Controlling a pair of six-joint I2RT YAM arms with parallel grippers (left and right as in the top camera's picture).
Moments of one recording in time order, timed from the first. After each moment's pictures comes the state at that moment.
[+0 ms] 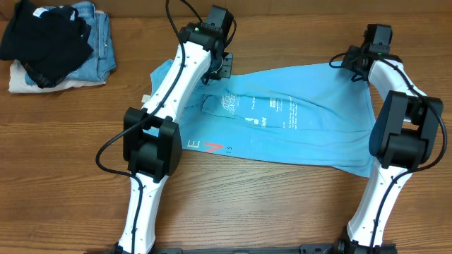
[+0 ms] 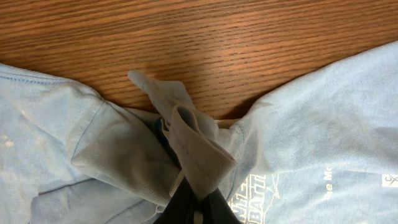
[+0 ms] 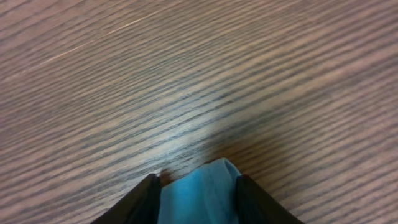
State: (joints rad) left arm -0.39 2.40 2.26 -1.13 -0.04 -0.26; right arm -0.20 2.37 1.77 -0.33 0.07 0.22
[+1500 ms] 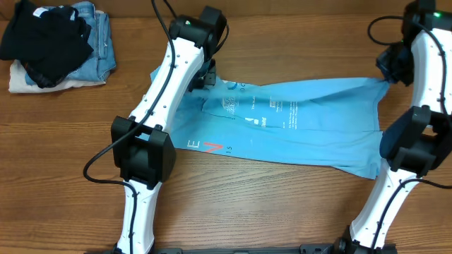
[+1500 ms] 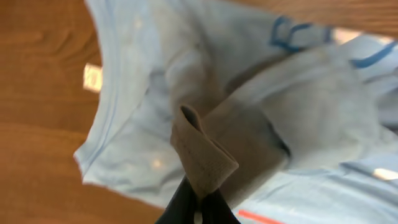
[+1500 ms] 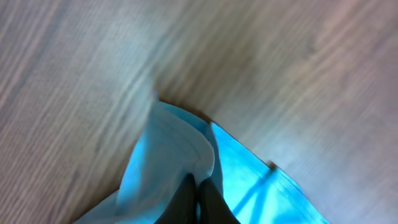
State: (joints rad) left arm -0.37 2.30 2.28 -1.49 -0.24 -0.41; right arm -0.29 2.34 2.33 -1.46 0.17 0.65
